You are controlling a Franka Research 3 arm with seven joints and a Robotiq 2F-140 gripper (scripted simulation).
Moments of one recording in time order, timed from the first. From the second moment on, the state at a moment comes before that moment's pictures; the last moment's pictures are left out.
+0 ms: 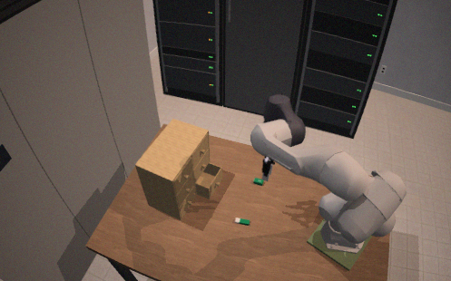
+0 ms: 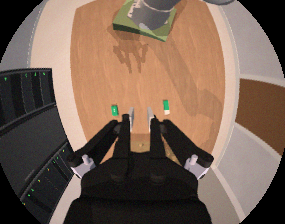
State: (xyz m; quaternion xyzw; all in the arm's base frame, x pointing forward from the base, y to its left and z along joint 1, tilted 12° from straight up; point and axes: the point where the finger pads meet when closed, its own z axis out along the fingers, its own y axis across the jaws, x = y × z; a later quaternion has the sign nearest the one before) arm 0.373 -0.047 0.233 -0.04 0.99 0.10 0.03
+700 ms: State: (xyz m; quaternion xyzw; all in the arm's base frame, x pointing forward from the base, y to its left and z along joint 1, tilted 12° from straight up) arm 0.376 -0.046 0.232 -0.07 0.99 0.11 0.03
